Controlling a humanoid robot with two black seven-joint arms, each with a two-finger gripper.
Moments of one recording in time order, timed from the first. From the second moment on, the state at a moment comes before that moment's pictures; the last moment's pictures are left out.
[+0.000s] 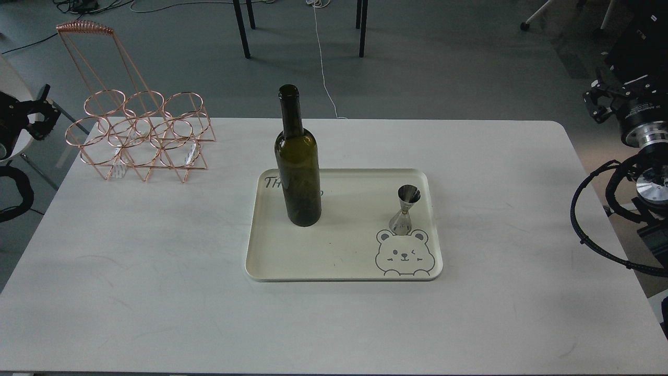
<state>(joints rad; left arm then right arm) -0.75 0.62 -0.74 -0.43 -0.38 -0.49 -0.22 0.82 -0.43 0.84 0.38 0.22 0.45 0.35</state>
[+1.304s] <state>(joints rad) -0.77 0.62 -0.74 -0.44 -0.37 -0.49 -0.21 0.52 -0.91 0.54 1.31 -0.96 0.00 0.49</state>
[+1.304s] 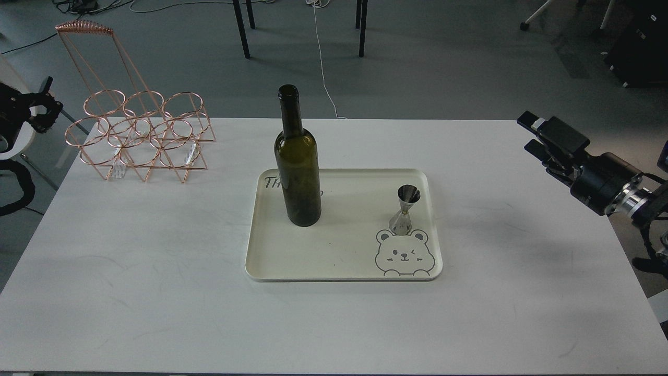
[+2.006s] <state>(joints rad) -0.78 0.62 -0.74 -0.44 -0.37 -0.49 -0.22 0.63 -0.62 0.25 1.07 -1.75 -0.30 0.49</state>
